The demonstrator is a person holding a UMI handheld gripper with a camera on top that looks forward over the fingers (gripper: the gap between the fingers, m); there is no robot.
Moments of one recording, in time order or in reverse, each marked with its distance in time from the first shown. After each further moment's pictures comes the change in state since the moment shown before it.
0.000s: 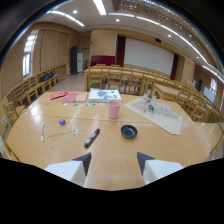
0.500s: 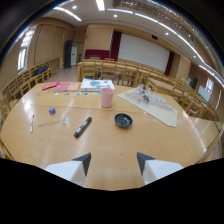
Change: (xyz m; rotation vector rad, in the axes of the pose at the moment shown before) arm 0.001 0.049 0.030 -0.060 0.091 -0.014
